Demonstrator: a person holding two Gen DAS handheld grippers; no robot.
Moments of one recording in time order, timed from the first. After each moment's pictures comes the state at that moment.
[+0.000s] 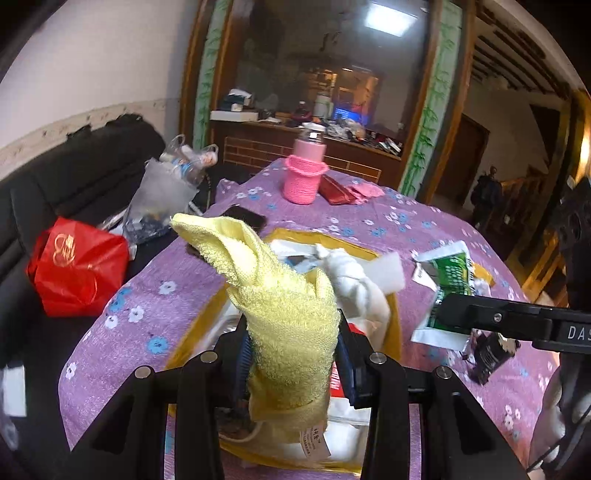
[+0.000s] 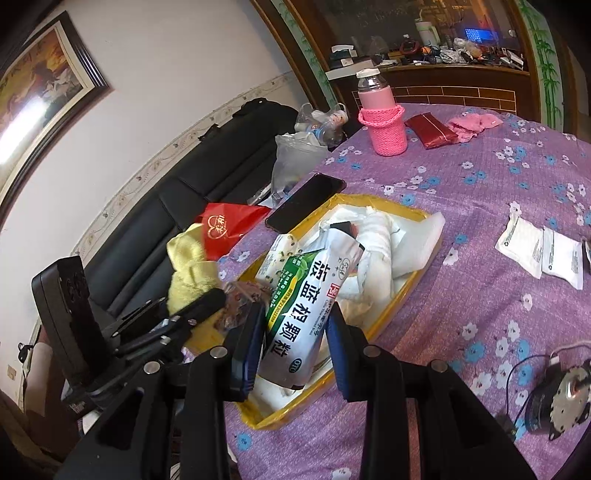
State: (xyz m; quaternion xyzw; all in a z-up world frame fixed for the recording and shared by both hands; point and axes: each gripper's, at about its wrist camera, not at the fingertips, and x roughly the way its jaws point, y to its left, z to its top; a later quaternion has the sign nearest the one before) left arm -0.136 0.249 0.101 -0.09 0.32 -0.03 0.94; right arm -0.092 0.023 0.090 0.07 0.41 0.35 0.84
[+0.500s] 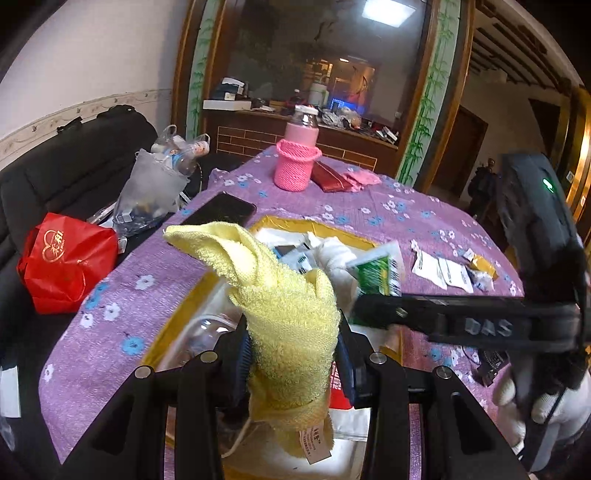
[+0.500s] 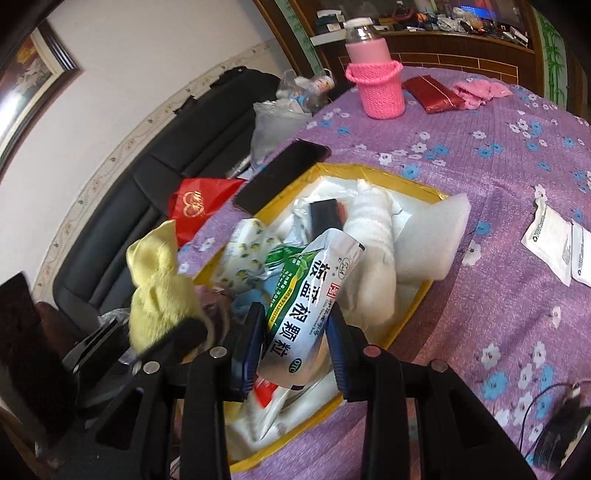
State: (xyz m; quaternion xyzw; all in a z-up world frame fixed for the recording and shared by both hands) left arm -0.115 0.233 0.084 -0.09 0.34 -0.04 0.94; right arm -0.035 0.060 0.046 0.04 0.47 0.32 0.82
